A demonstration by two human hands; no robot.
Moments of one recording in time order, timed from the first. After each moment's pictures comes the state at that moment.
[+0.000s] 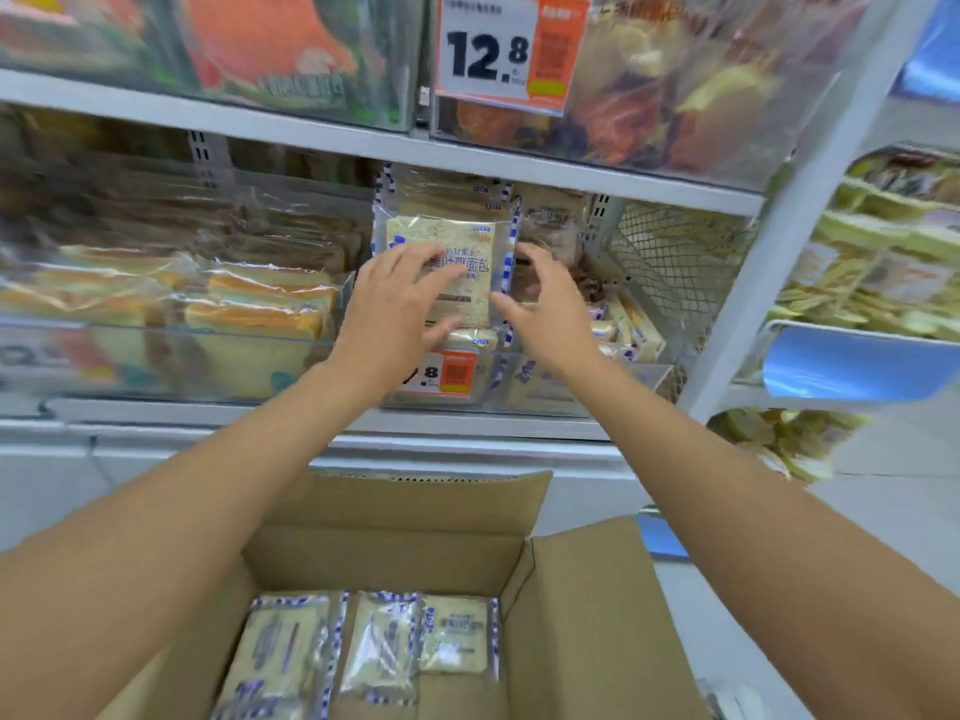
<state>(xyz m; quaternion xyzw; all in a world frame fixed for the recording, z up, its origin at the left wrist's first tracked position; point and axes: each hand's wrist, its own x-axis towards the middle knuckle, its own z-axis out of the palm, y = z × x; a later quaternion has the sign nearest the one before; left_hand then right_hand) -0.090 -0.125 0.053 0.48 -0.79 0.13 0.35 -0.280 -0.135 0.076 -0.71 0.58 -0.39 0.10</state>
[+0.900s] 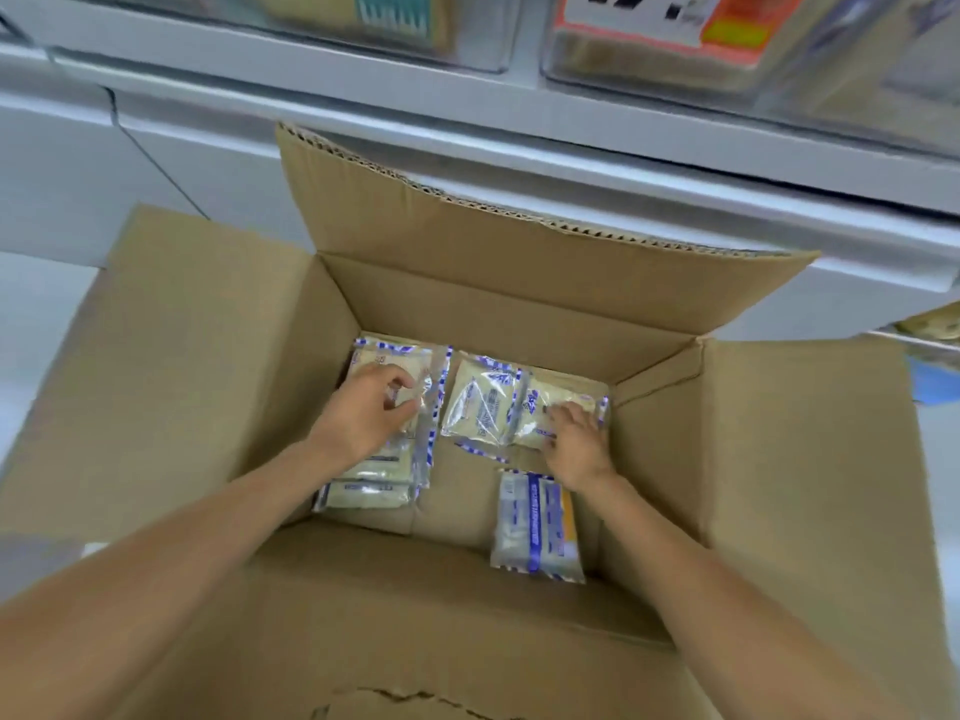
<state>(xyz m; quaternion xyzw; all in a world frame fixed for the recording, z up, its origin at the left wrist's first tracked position) 0.024 0.036 -0.268 0.71 -0.58 -0.39 0.10 -0.263 0.020 -0.356 -0.69 0.66 0.12 0.30</state>
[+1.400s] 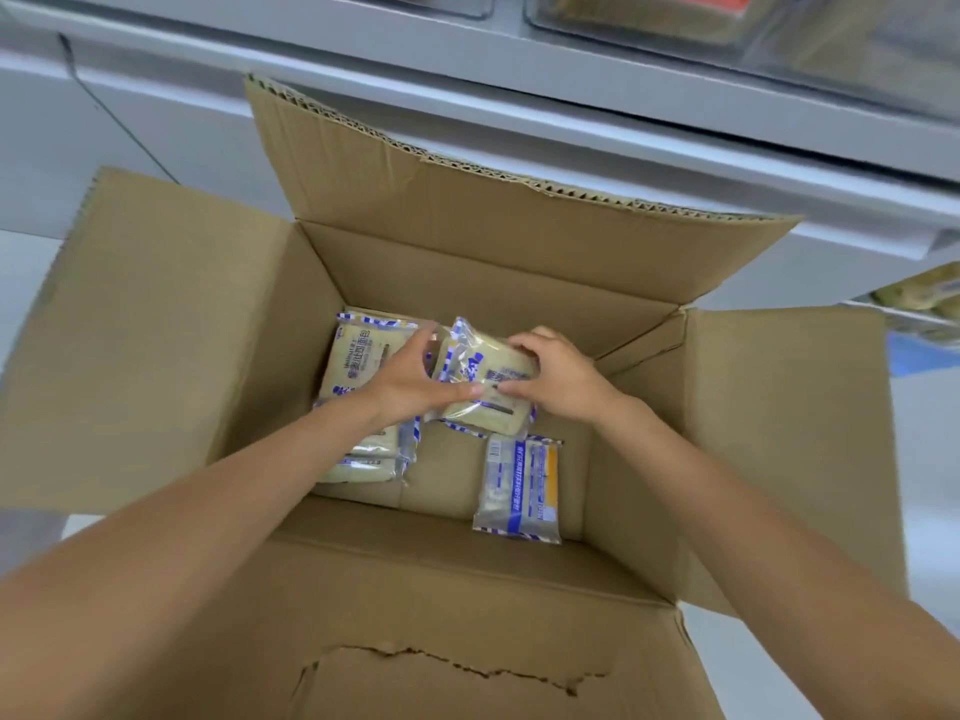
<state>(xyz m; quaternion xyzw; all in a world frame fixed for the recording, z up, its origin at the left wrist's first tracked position) -0.025 0.023 -0.253 0.66 -0.44 -0.60 0.13 -0.240 -0.022 -0.265 -0.73 0.55 -0.01 0.40</state>
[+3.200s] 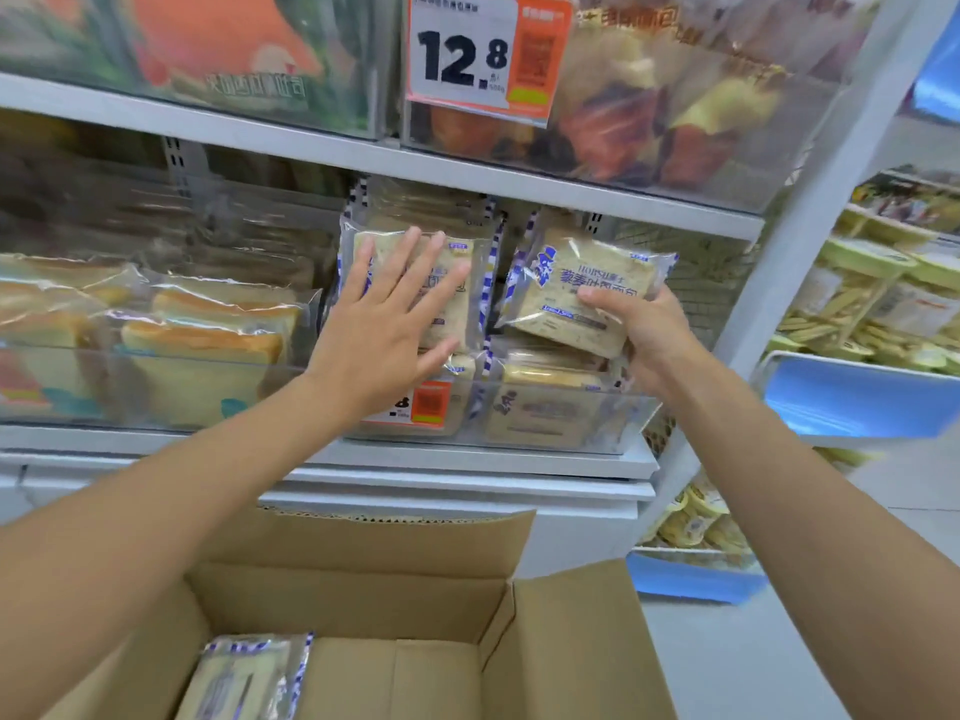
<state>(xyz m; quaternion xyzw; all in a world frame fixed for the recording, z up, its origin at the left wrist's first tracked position) -0.101 -0.163 0.038 0.48 -0.80 0.28 0.22 -0.372 -0.156 0.098 -0.43 0.53 -0.58 0.44</state>
